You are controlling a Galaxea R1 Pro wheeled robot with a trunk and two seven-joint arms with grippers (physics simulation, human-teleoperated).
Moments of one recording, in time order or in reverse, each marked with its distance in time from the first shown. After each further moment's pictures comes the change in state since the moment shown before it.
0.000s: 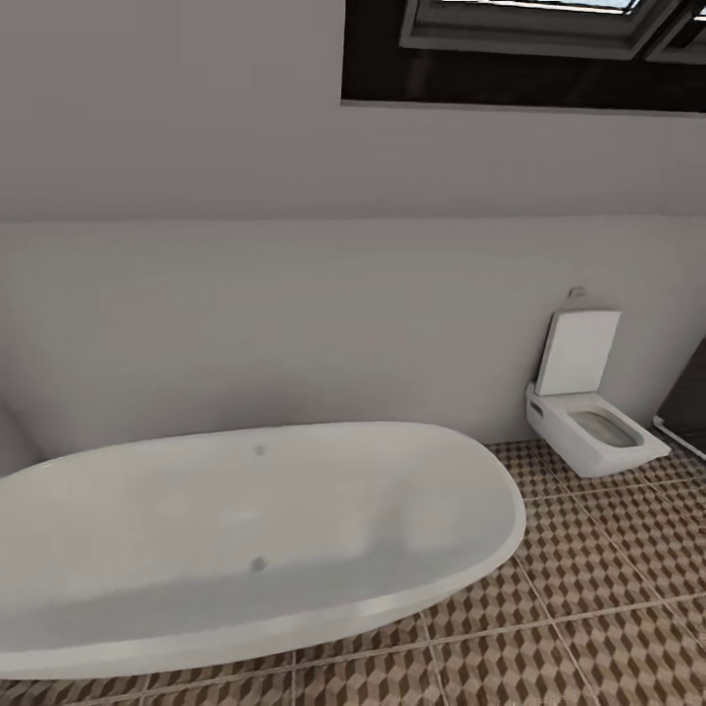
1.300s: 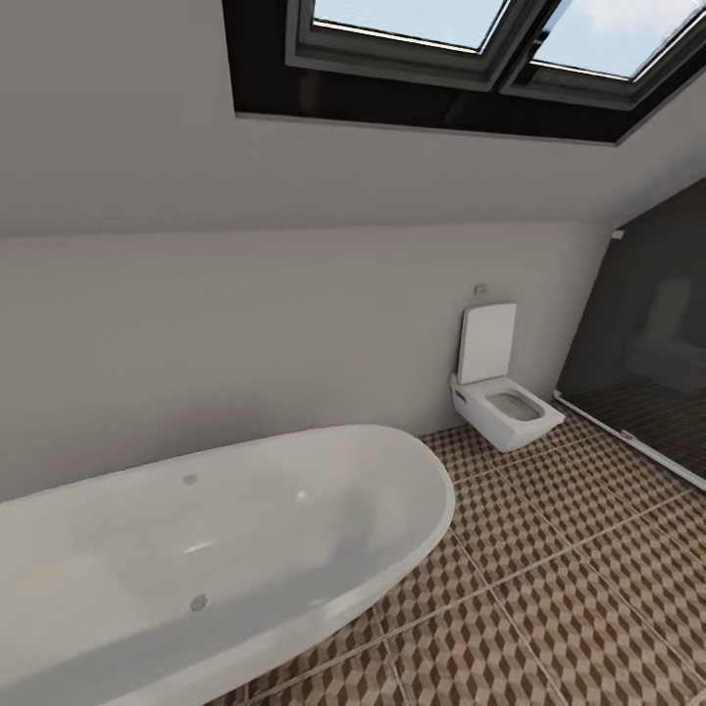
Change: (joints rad) left arm 0.000 0.000 -0.001 0.000 -0.001 -0.002 -0.007; right arm 0.000 -0.001 -0.004 0.000 -0.002 0.003 -0.001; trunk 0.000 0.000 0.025
